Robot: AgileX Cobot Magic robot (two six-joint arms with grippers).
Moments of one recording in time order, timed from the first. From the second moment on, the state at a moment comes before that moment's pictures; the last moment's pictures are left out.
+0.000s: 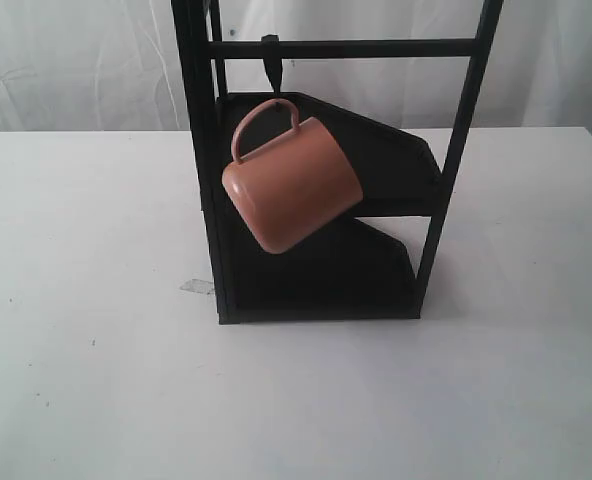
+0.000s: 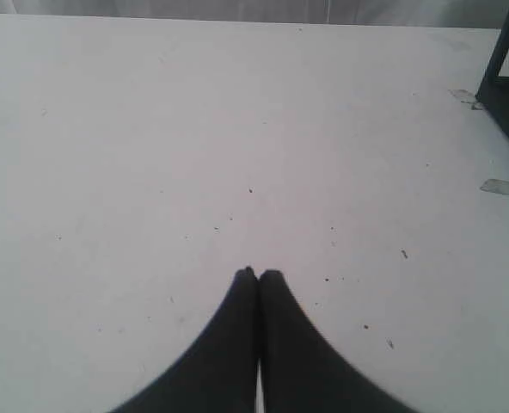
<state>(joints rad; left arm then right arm) 0.18 0.00 0.02 -0.15 0.37 0.11 -0.09 0.00 0.00 0.03 0.32 -0.07</state>
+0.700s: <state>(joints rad) 0.18 0.00 0.02 -0.15 0.37 0.11 -0.09 0.00 0.00 0.01 -0.22 -0.06</state>
